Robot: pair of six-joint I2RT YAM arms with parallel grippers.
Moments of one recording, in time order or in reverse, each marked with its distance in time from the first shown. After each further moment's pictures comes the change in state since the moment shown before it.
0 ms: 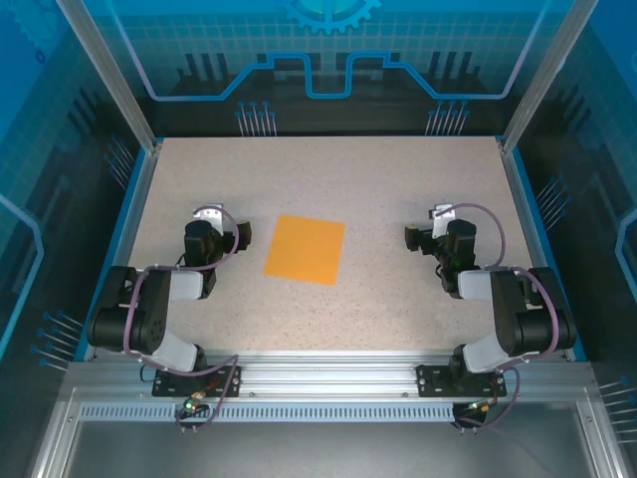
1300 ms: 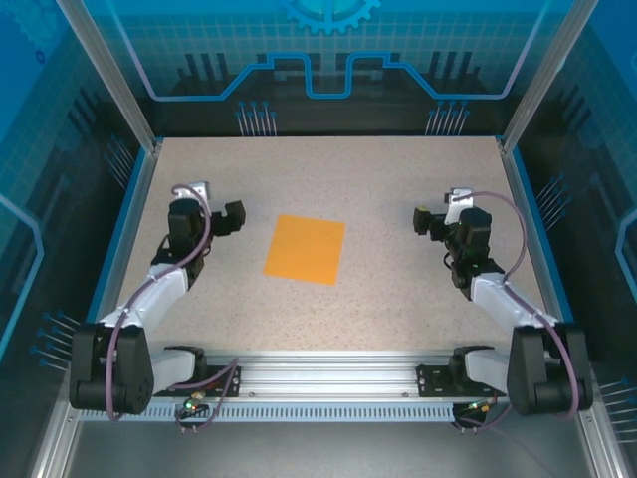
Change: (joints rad) left arm 0.003 -0.315 0.278 -0.638 0.050 -0.207; right arm 0.025 -0.361 0.136 -0.400 0.054 0.140
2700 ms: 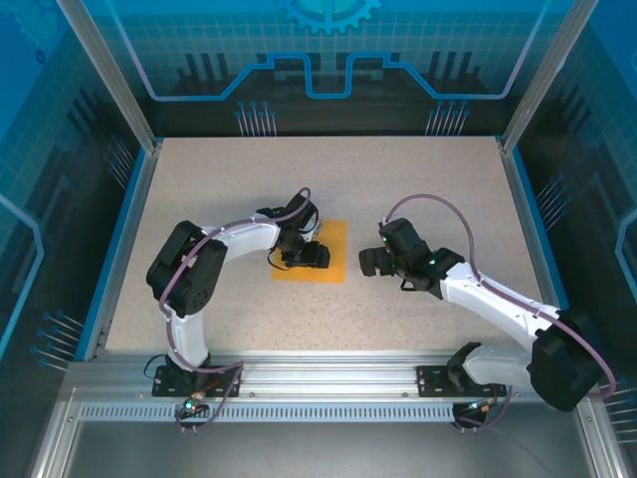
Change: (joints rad) left arm -0.532 0.695 0.510 -0.605 0.266 -0.140; right arm 0.560 0.073 0.224 -0.712 0.222 0.302
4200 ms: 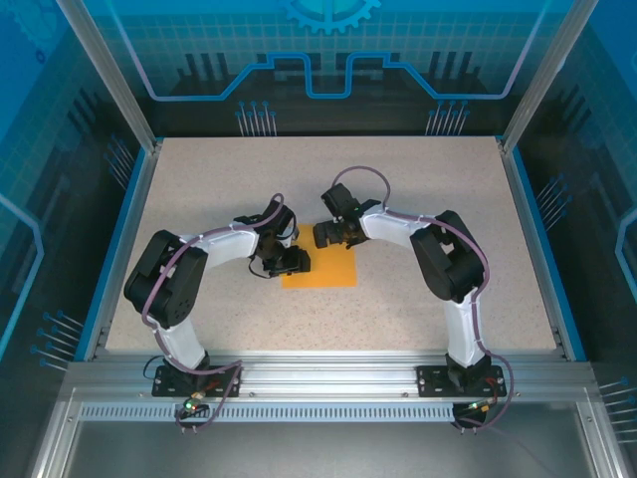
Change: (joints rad) left arm 0.098 -0.131 -0.188 0.035 0.021 -0.084; right arm -0.009 0.849 0.634 0.004 -0.142 0.014
